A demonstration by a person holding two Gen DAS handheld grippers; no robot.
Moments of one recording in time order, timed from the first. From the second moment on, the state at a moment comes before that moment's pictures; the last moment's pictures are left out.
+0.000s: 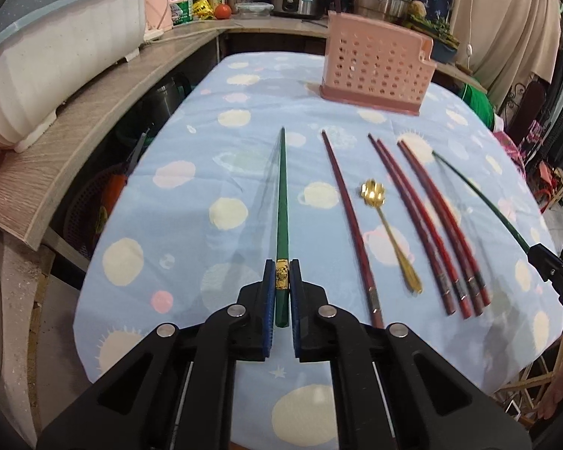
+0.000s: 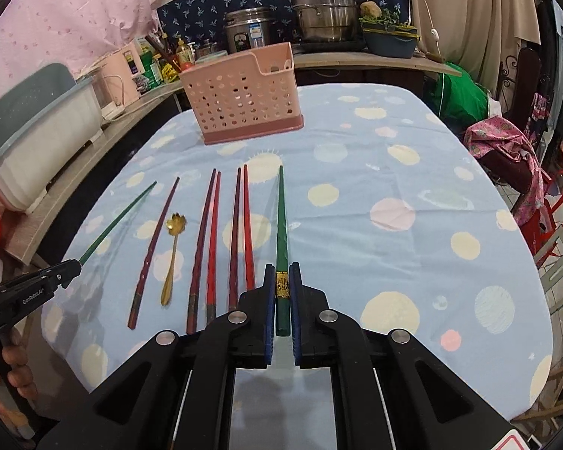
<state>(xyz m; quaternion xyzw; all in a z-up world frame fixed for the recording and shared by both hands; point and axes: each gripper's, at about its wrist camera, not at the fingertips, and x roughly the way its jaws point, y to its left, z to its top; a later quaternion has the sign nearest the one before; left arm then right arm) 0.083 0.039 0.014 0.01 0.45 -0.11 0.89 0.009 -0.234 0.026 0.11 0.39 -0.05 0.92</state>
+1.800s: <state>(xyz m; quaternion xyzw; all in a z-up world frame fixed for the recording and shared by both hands) 0.315 -0.066 0.296 -0.05 0.21 -0.17 0.96 0.260 -0.294 0.273 0.16 0.15 0.00 0.97</state>
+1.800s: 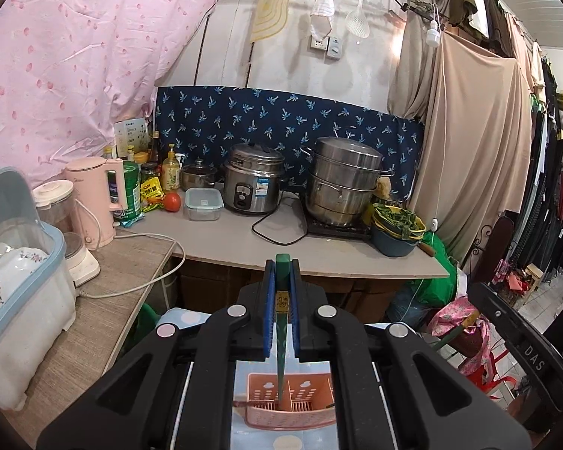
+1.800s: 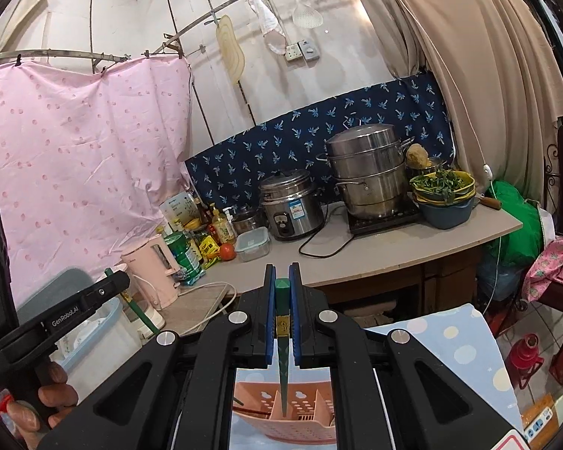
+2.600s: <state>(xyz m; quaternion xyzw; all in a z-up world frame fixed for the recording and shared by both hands) 0.361 -0.075 0.186 -0.06 0.30 -0.16 0.94 0.307 -0.288 0.156 0.15 0.27 -0.01 0.95</state>
